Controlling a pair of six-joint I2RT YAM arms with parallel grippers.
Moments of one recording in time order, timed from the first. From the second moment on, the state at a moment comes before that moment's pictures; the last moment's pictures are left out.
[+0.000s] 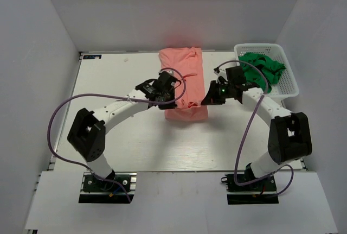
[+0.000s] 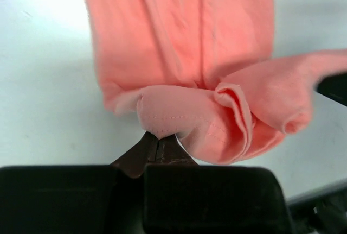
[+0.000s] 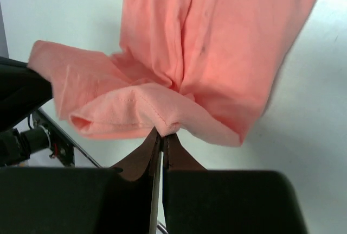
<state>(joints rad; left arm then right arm) -0.74 1.66 1.31 -0.59 -0.10 -0.68 0.30 1.54 1.06 -0.43 -0.57 0.34</state>
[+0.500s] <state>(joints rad) -0.58 1.90 1.58 -0.59 -0.17 -0.59 0.26 1.81 1.43 -0.44 -0.55 0.34</state>
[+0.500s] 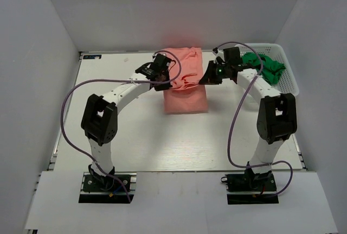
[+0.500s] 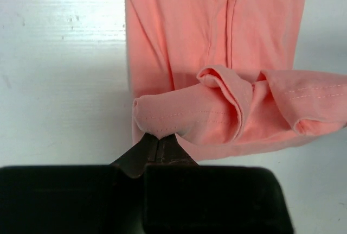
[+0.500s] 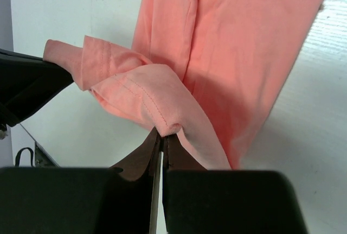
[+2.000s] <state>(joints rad) -0.40 2.31 2.05 -0.44 -0.03 -0.46 0.17 2.35 2.00 -0.27 -0.69 0.43</state>
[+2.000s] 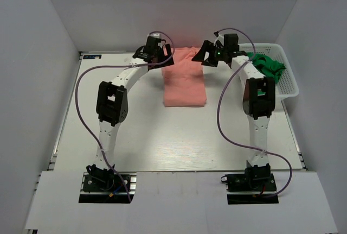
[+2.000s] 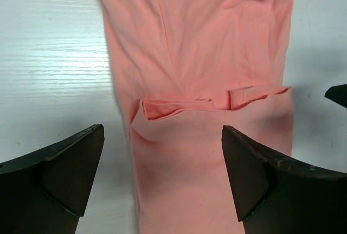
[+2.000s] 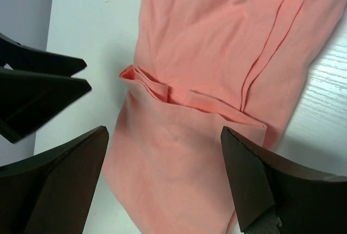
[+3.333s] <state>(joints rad) -0.47 2.03 1.36 -0.34 0.19 -0.59 0.17 1.98 1.10 -0.12 -0.73 0.49</state>
